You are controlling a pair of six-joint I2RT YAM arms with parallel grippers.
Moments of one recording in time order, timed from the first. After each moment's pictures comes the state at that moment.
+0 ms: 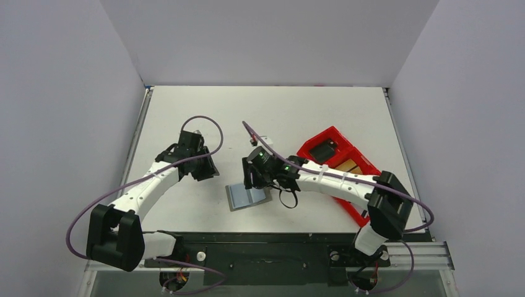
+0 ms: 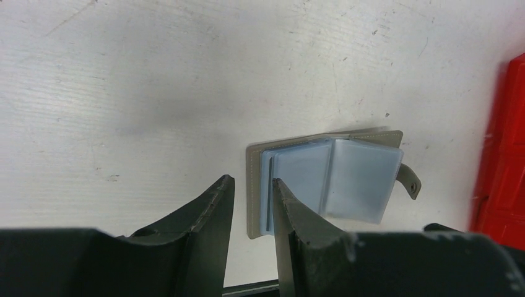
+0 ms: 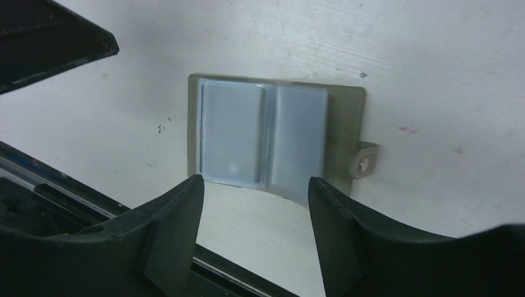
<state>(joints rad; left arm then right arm) -0.30 1.28 0.84 -0.58 0.08 -0.68 1.01 1.59 1.18 -0.48 0.21 0.71</state>
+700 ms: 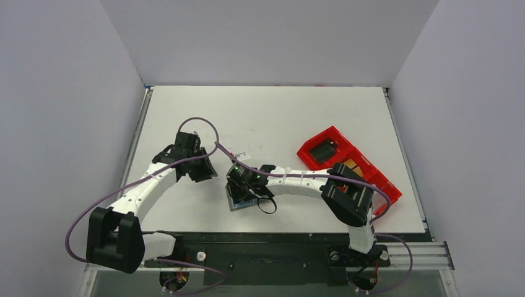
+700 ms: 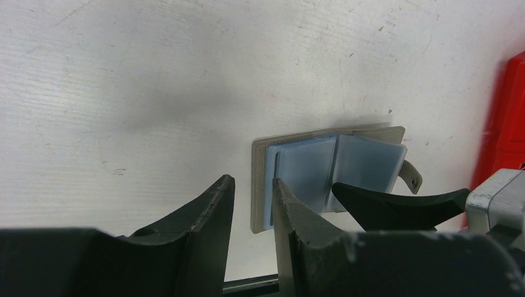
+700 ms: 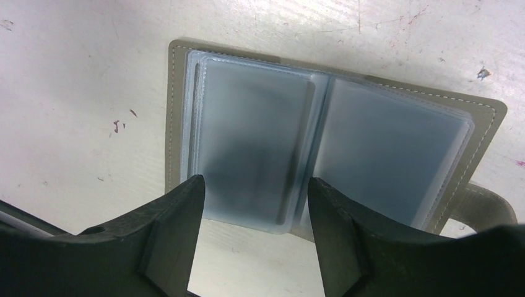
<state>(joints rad) -0.26 1.26 0.82 -0.60 0.11 -0.67 1.11 1.93 1.31 -0.46 0.18 0.67</state>
